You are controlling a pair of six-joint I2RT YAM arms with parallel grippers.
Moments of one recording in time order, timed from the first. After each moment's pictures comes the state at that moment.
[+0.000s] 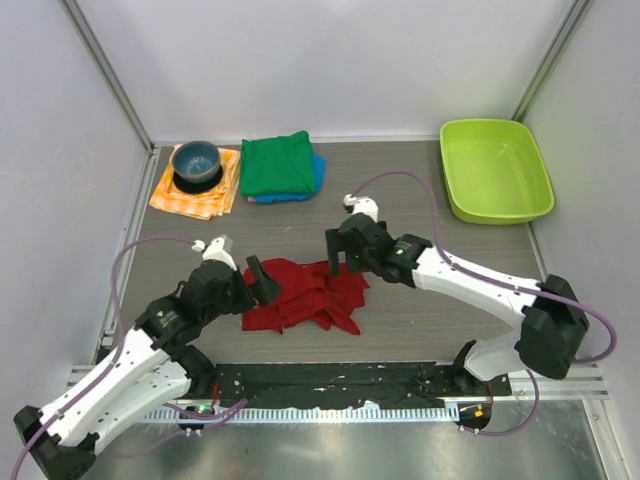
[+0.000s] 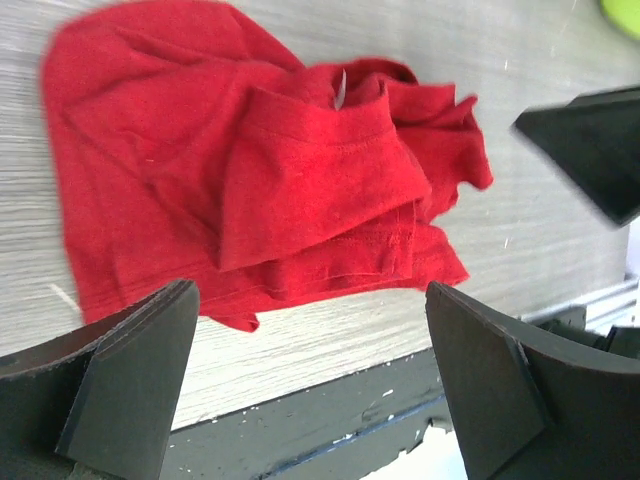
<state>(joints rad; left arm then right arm) -0.71 0.66 0.60 -0.60 -0.10 -0.87 0.85 1.36 1.01 -0.49 0.35 0.57</state>
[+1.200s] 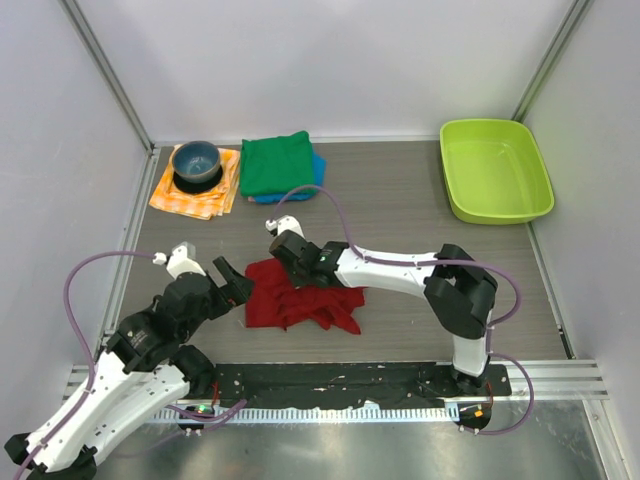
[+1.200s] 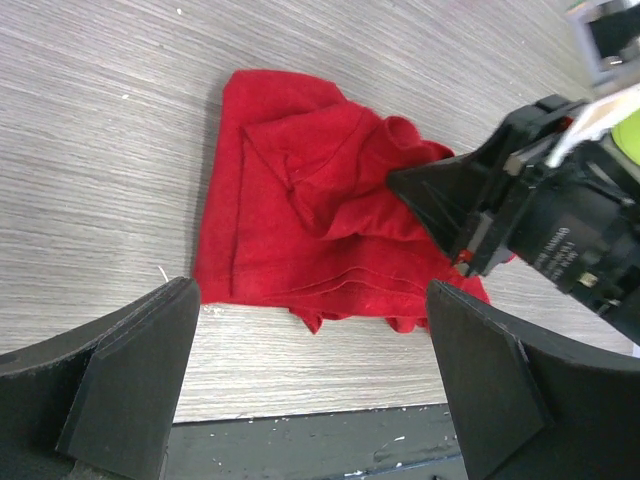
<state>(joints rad) -0.70 0.46 0.69 -0.88 -0.38 -0.97 1.08 1.89 1.35 -0.37 0.29 0.40</state>
